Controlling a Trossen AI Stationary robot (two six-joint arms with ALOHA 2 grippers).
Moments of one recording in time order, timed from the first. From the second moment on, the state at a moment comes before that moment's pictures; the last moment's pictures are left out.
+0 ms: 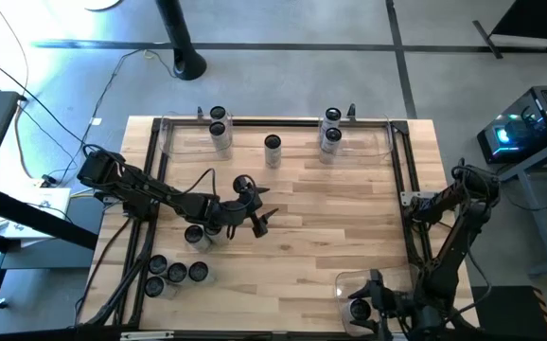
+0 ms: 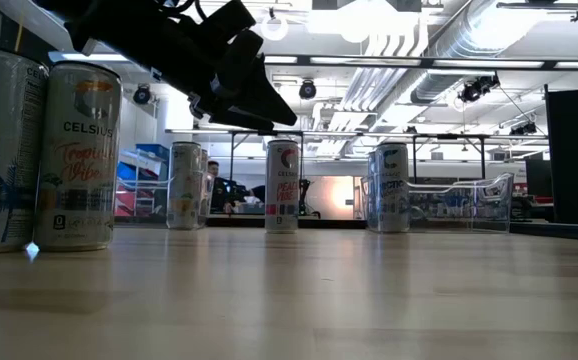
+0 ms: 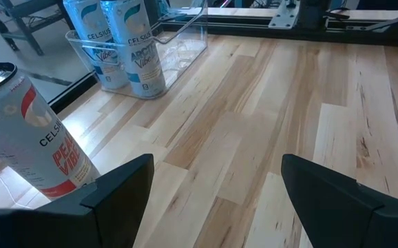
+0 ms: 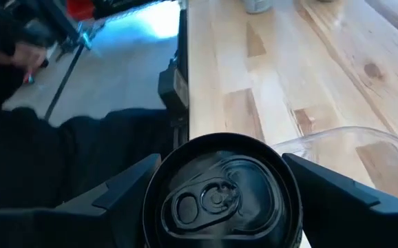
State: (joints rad) left arm -0.23 1.61 0.78 0.34 -0.66 -0.18; right arm 1.17 1.59 0.96 -0.22 0.82 1.04
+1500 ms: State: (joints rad) left arm 0.17 1.60 0.82 0.33 -0.56 0.12; right arm 1.16 1.34 0.96 -0.12 1.02 0.43
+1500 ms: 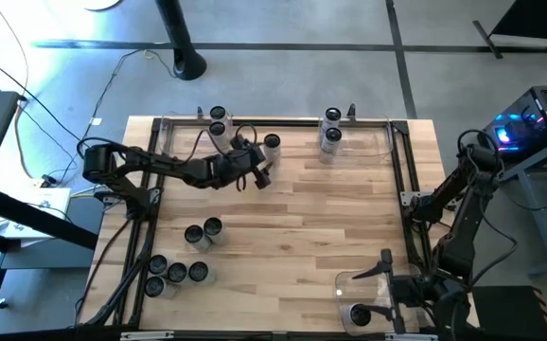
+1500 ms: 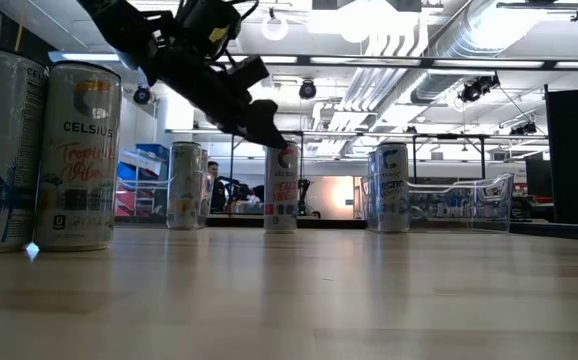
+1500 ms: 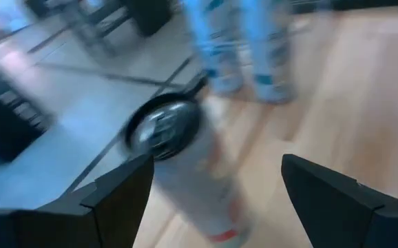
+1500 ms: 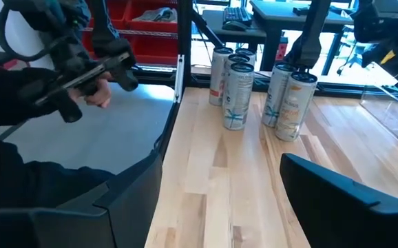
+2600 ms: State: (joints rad) left arm 0.34 1.80 0.82 0.62 -0.13 0.04; right arm 1.16 1.34 0.96 -0.18 1.04 0.44
